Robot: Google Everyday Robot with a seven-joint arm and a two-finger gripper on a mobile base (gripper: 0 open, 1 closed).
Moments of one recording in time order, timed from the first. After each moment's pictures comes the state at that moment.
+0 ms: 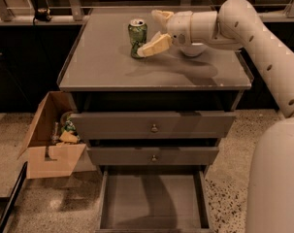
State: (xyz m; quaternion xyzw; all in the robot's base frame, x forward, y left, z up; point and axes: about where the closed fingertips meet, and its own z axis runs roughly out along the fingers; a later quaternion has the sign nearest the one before) arm 0.759 -0.003 0.909 -0.51 0.58 0.30 0.55
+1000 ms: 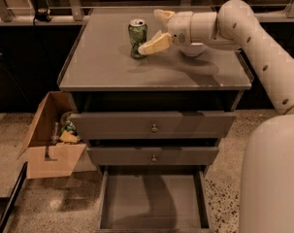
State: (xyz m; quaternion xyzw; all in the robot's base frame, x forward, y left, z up) arm 0.778 -0.008 0.905 -0.50 0.59 0.30 0.56
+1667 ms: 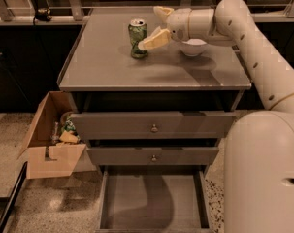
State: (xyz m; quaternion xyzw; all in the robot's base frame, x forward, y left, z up) arm 0.804 -0.008 0.905 -0.50 0.59 0.29 0.57
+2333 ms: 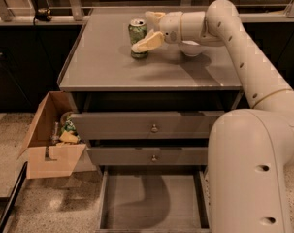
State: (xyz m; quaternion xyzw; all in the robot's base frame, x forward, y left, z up) arm 0.808 0.014 0.892 -0.51 0.58 0.33 0.55
